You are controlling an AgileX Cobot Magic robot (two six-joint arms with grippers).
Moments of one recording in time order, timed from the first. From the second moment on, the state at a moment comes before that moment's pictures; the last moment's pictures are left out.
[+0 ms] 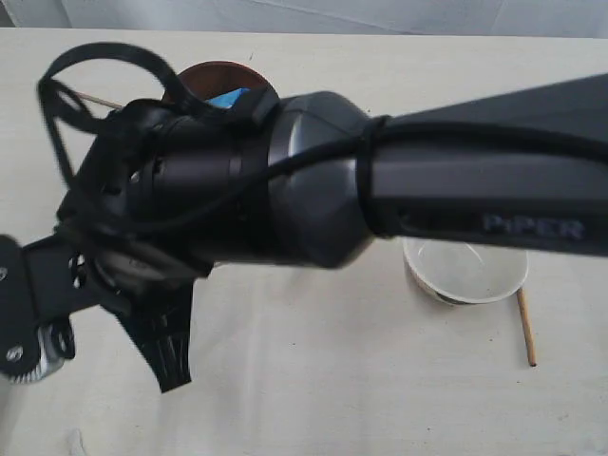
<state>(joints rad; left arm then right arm) -0.18 0.00 0.00 0.04 0.34 0.06 1.24 1.92 -1.39 -0.25 0.73 -0.61</state>
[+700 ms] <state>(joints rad) -0.18 0.00 0.00 0.04 0.34 0.06 1.42 1.87 -0.93 -1.01 0.35 -0.46</state>
